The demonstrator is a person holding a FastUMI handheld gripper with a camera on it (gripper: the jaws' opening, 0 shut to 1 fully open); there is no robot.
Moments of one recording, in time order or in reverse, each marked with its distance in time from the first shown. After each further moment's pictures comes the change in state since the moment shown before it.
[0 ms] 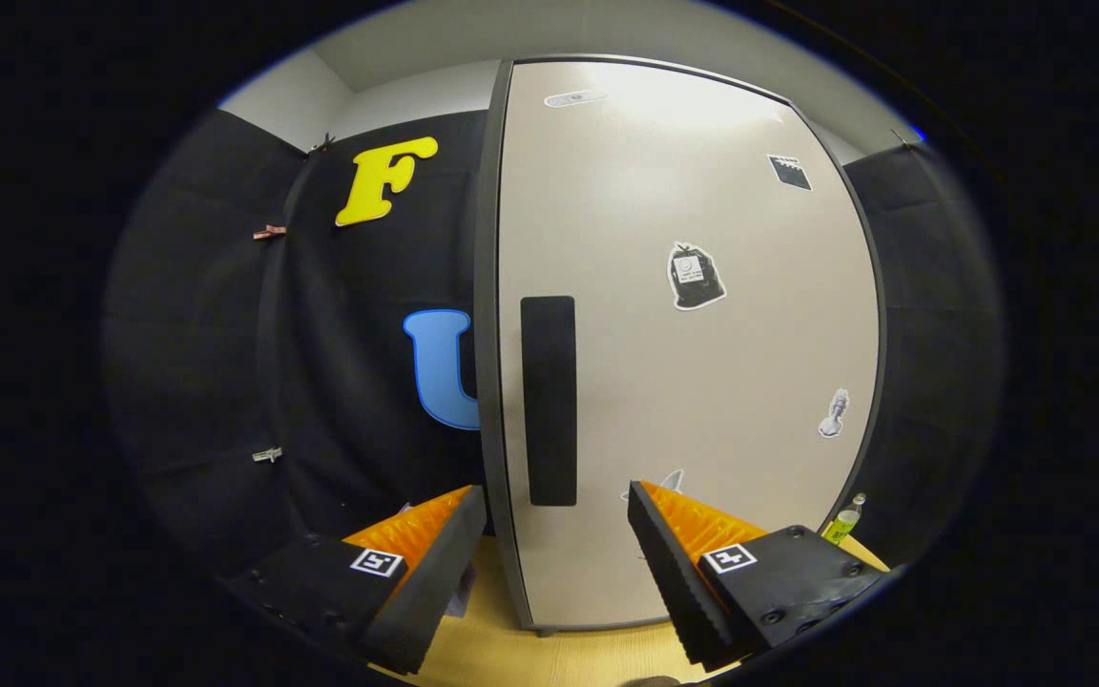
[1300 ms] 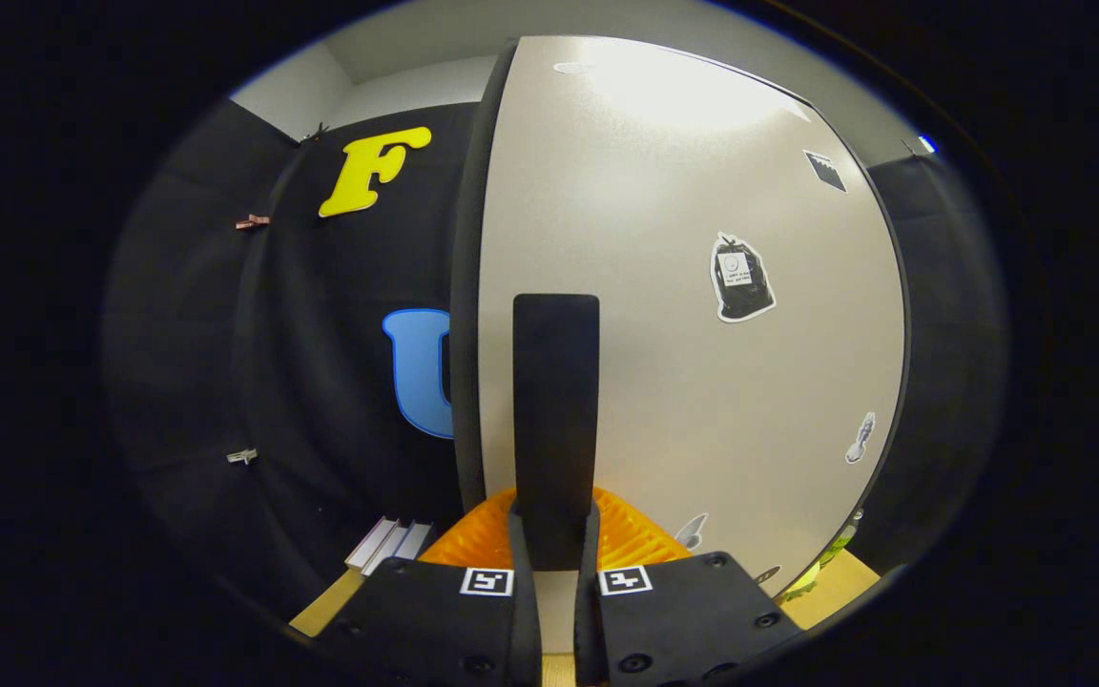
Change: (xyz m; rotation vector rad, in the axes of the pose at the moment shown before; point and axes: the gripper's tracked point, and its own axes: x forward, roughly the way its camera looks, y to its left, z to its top) arm 0.040 0.003 0.004 -0.030 0.006 -0.021
